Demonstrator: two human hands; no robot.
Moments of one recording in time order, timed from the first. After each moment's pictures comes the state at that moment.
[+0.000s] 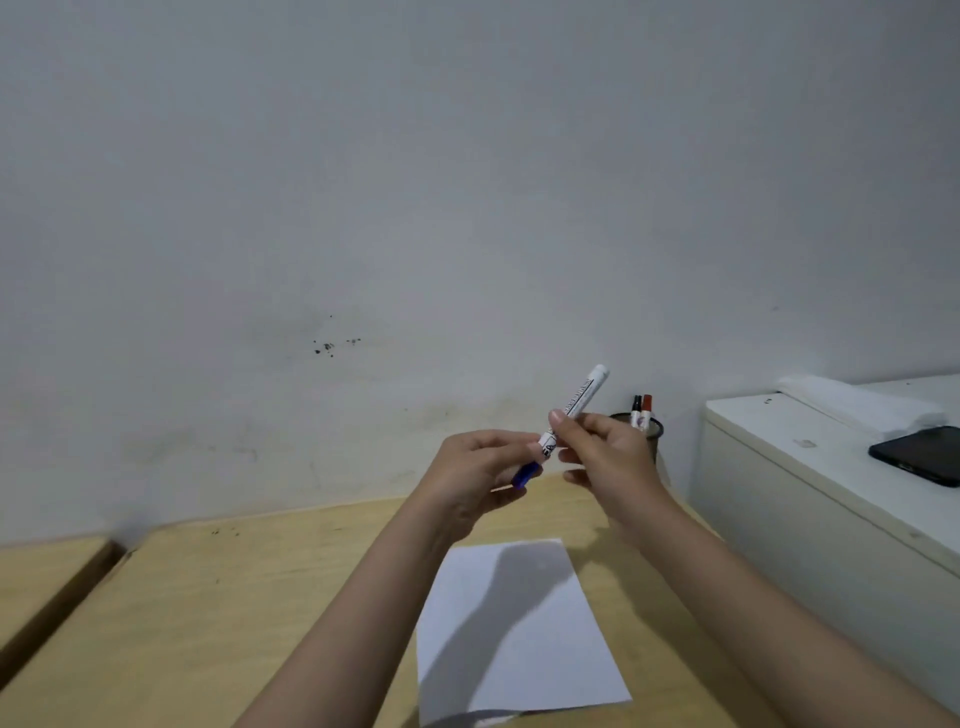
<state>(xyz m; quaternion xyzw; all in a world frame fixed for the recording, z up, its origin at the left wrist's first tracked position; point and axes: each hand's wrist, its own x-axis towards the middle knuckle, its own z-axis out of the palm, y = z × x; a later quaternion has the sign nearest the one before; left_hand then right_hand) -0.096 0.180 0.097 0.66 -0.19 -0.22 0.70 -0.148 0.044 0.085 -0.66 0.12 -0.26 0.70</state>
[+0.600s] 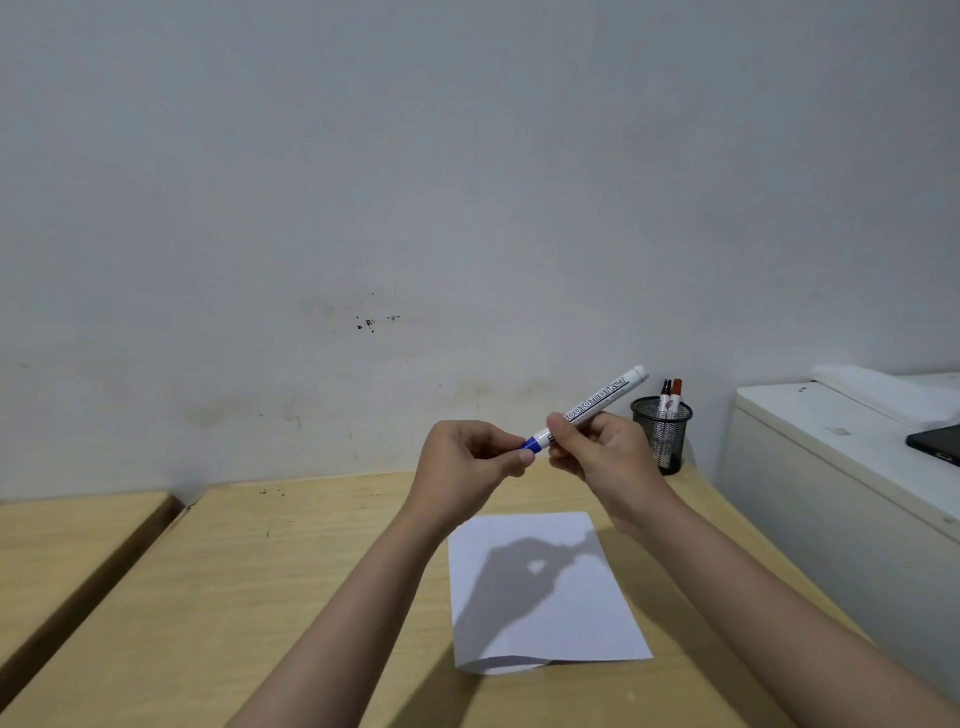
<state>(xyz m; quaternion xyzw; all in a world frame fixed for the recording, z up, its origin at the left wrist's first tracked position) -0.118 0.227 0.083 0.75 -0.24 0.01 0.62 -0.152 0.075 0.071 -0.65 0.03 -0.24 0.72</state>
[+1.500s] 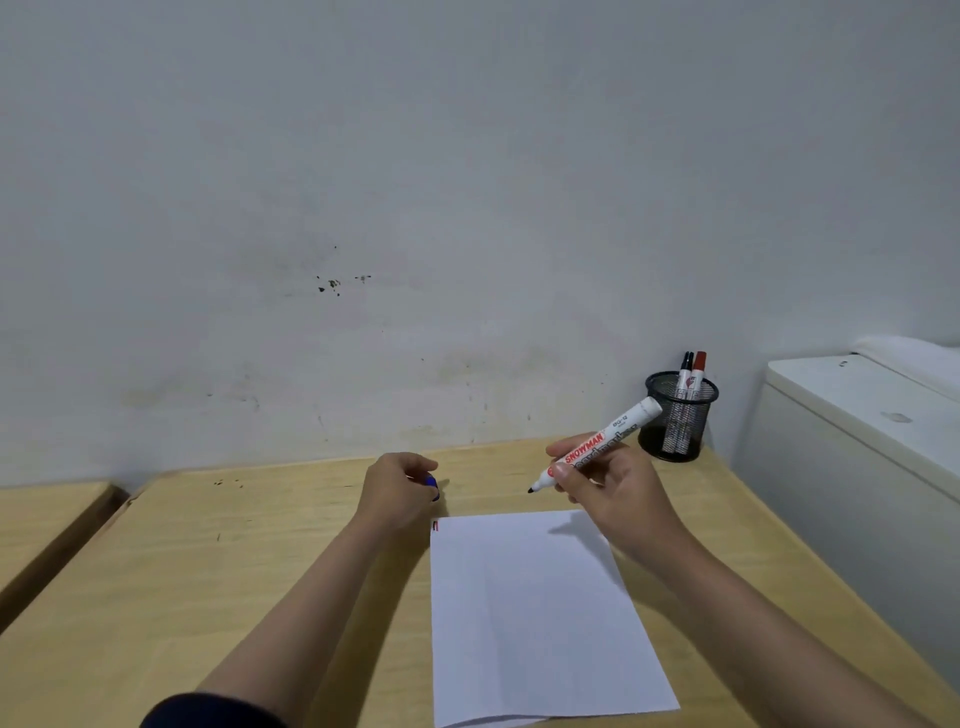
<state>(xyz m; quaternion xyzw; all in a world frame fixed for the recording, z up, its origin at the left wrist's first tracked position) 0.030 0.241 -0.032 0.87 -0.07 -0.03 0.49 -0.112 0.040 0.005 -0.75 0.00 -0.22 0.62</state>
